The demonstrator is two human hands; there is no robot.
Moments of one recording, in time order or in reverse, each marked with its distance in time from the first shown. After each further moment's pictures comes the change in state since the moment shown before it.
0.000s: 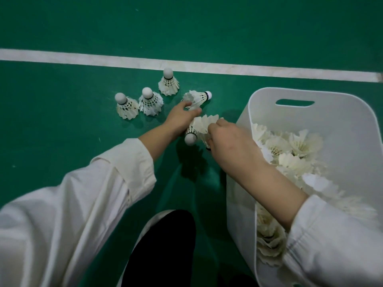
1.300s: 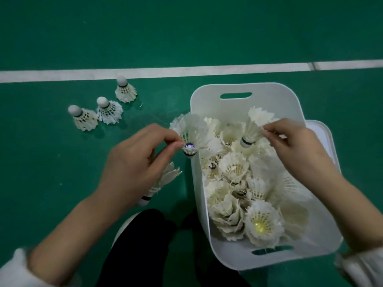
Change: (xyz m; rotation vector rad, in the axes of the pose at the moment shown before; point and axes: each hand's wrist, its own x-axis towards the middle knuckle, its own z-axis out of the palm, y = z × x) left_hand -0.193 0.055 -0.006 0.458 0.086 0.890; right_hand -0.119 0.112 -0.069 0.392 0.171 0.502
